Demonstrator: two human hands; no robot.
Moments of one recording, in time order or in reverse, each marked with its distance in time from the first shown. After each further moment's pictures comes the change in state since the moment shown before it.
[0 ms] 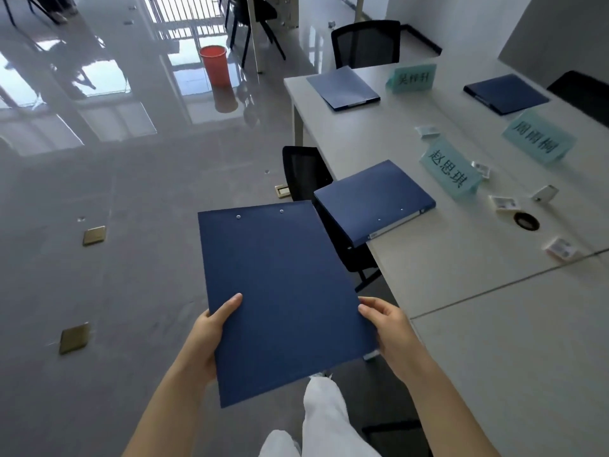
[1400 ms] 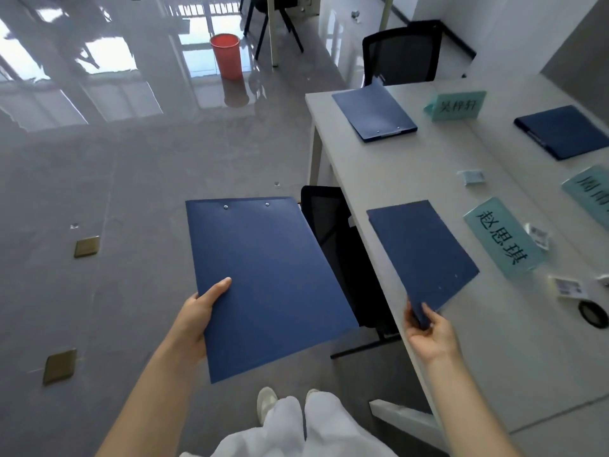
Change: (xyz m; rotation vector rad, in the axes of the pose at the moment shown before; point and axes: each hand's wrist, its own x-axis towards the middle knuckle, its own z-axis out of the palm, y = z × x) left_hand 0.188 0.187 0.026 -0.072 0.071 -0.001; right_hand 0.248 -0.118 -0.006 1.110 0.246 0.191
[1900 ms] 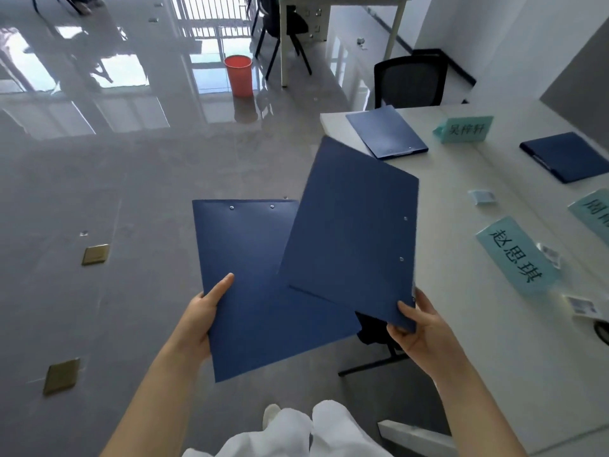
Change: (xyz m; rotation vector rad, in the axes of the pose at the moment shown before) left_hand -0.003 0.033 -0.038 -0.039 -0.051 0.053; right_hand -0.077 0.047 0.062 -0.553 -0.482 -0.007
